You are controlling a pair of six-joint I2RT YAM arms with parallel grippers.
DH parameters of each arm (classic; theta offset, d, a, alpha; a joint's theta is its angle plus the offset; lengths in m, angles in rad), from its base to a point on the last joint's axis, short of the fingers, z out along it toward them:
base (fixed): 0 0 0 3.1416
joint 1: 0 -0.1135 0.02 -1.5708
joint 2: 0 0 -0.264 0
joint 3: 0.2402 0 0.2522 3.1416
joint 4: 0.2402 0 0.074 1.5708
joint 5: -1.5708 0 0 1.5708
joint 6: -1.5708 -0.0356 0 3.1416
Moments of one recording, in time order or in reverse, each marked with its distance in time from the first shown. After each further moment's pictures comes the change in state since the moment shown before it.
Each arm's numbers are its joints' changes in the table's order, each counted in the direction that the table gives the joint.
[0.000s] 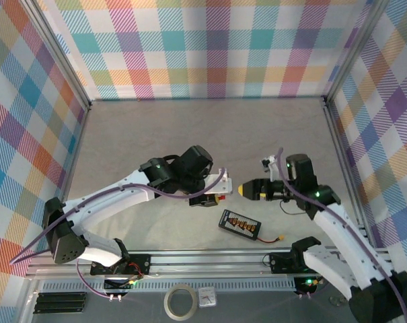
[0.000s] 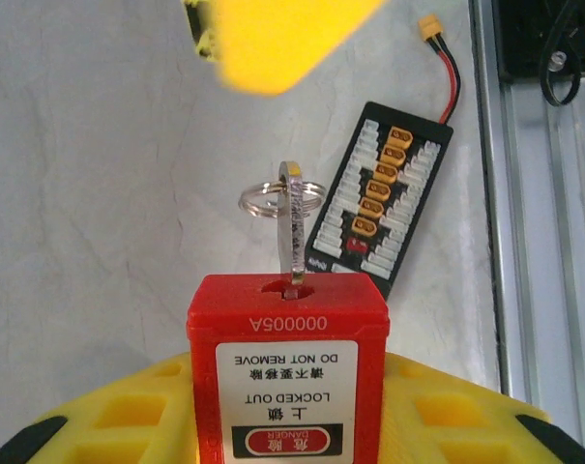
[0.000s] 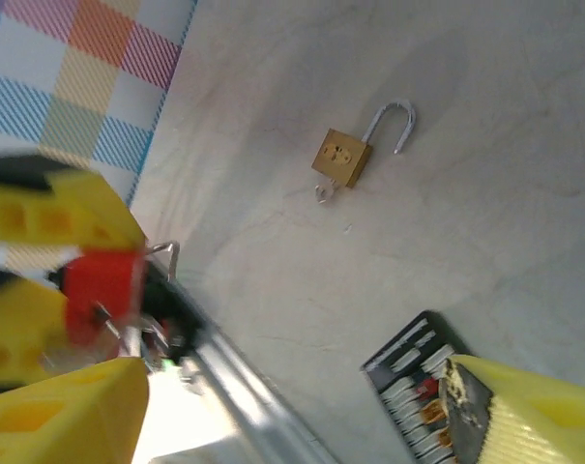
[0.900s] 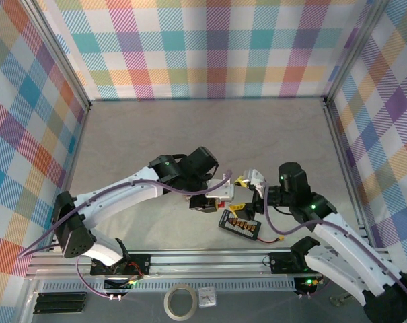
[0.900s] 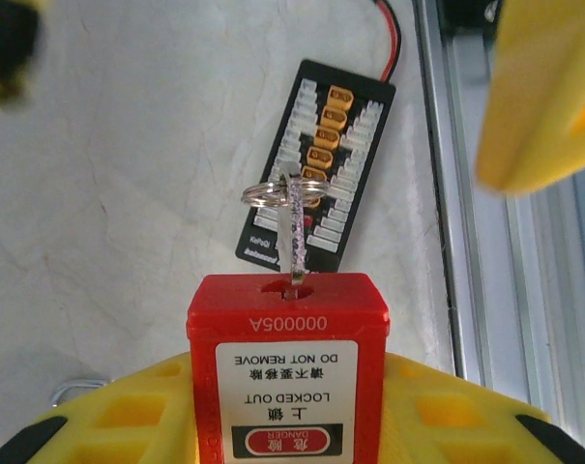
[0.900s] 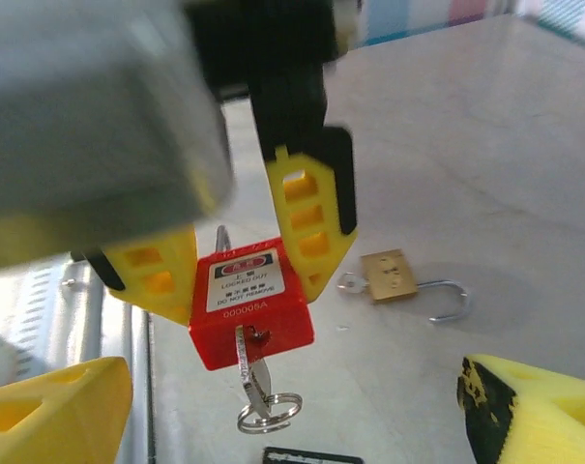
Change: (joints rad) left arm -0.004 -0.098 0.032 0.084 -0.064 -0.048; right arm -0.195 0.079 -0.066 -0.227 -0.021 0.625
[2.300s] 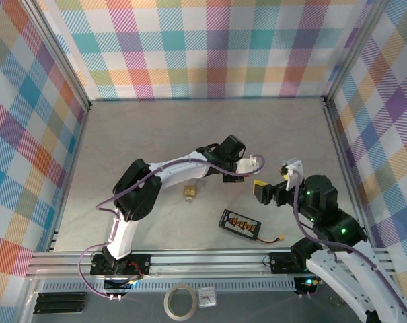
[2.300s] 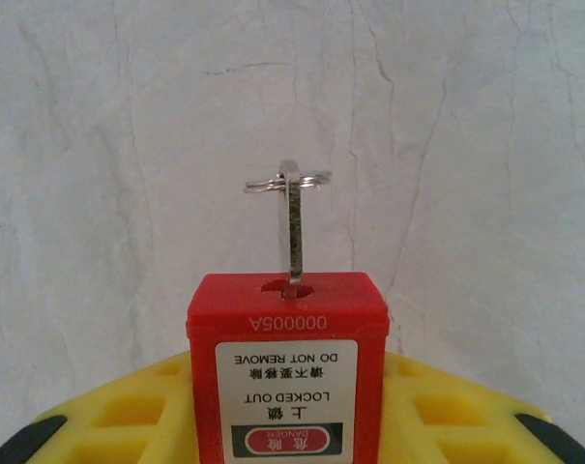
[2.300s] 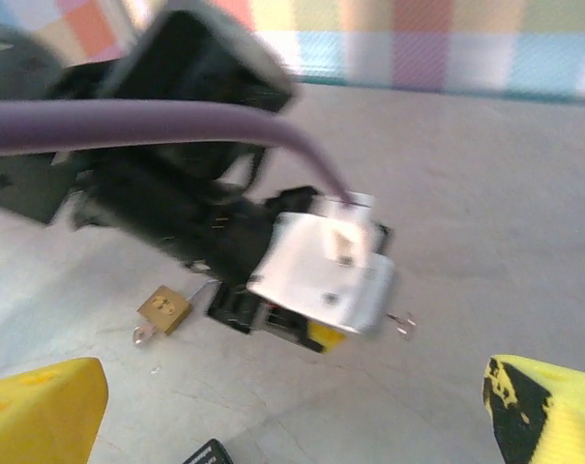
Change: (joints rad) left arm -0.099 -0.545 0.212 -0.530 0.150 -0.118; right arm 0.029 0.258 0.114 0.274 -0.675 -0.482
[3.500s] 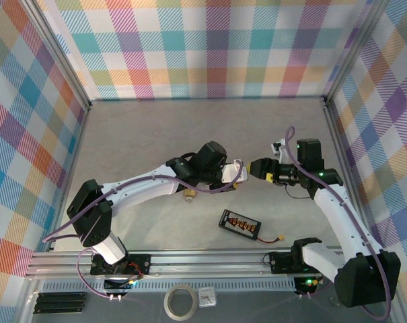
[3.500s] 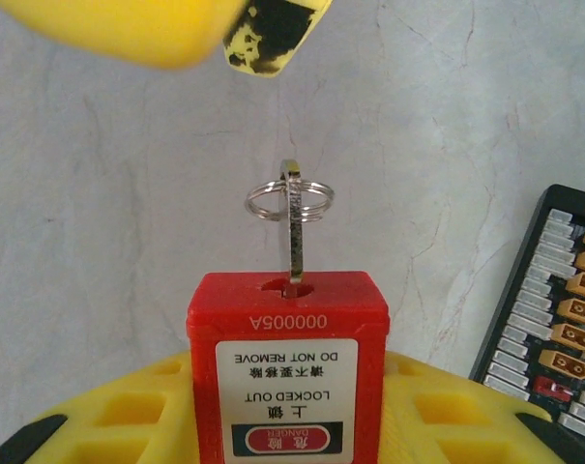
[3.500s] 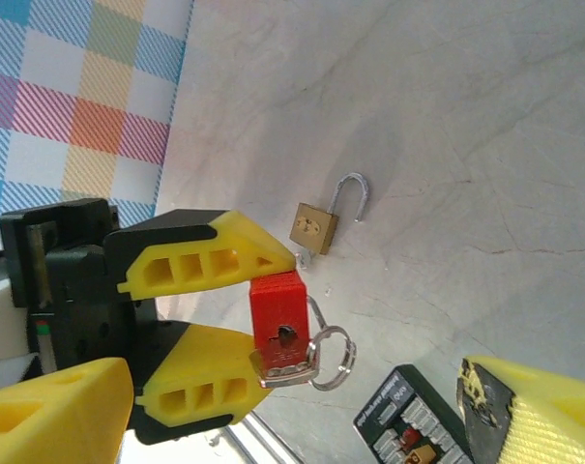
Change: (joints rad) left arm 0.068 0.410 -0.285 -0.011 -0.044 0.123; right arm 0.377 -0.560 0.116 0.005 0.787 -0.187
